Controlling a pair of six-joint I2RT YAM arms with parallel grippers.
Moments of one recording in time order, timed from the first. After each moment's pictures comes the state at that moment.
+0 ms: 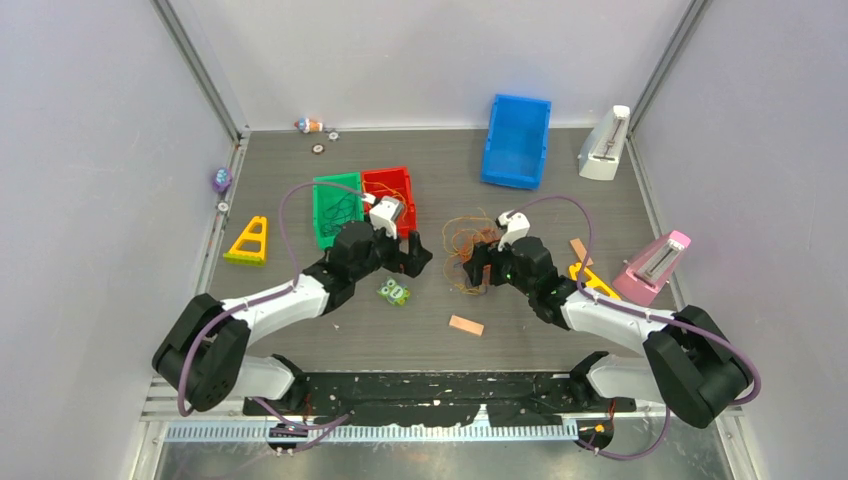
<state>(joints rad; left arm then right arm) -0.63 1.33 0.60 0.38 0.11 -0.28 0.60 1.22 0.43 0.34 0.04 0.31</state>
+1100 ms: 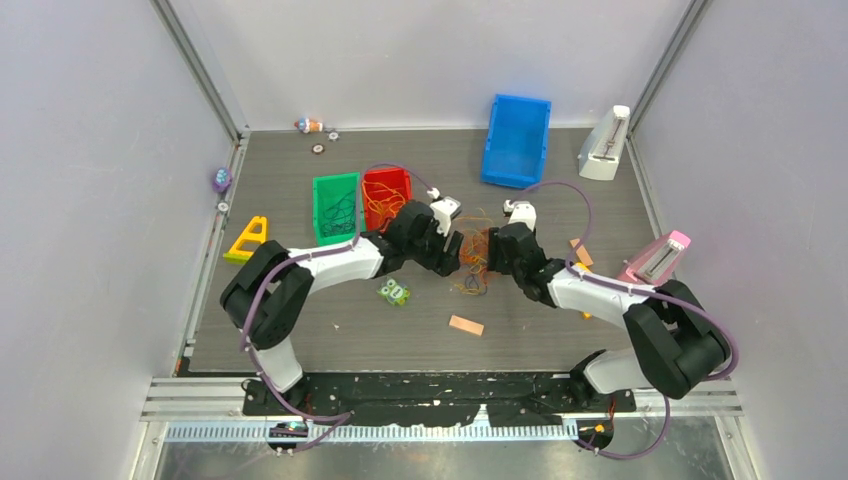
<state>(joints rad) -0.75 1.75 1.03 0.03 0.17 -0.18 0.57 1.37 0.58 0.10 0.38 0.37</state>
